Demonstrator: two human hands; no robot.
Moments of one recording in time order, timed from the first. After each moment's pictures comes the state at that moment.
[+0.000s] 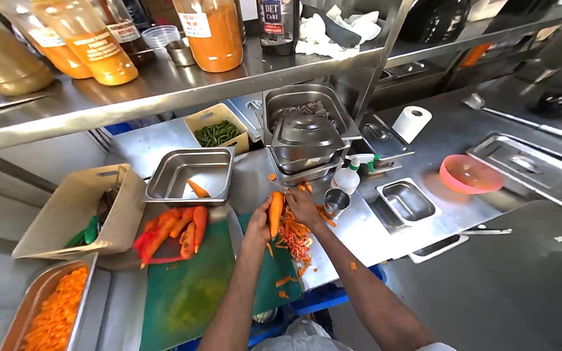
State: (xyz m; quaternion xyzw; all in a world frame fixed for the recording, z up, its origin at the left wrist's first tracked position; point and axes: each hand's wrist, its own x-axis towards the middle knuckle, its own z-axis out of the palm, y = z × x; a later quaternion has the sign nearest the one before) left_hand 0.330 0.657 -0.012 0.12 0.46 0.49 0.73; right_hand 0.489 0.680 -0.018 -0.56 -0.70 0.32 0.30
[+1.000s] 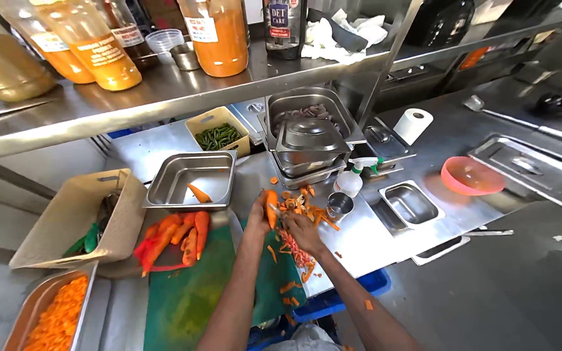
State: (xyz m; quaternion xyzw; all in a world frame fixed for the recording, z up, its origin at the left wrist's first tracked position) left_hand 0.317 0.699 -0.027 0.08 0.49 0.51 0.70; right_hand 0.475 0.649 -0.034 -0.52 -0.67 0.45 0.29
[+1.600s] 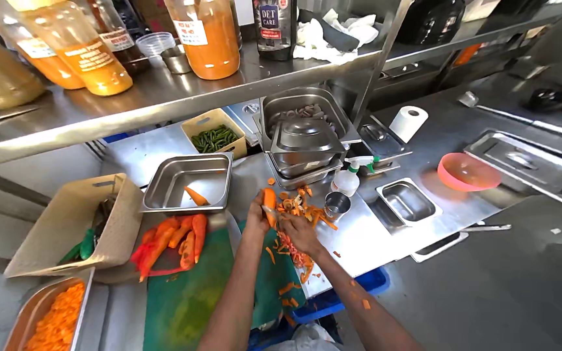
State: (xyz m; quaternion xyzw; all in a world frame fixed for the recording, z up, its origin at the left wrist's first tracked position) left_hand 0.323 0.705 -0.029 0.08 0.47 0.53 0.71; right_hand 0.474 0.650 -0.032 -0.52 -0.69 0.43 0.27
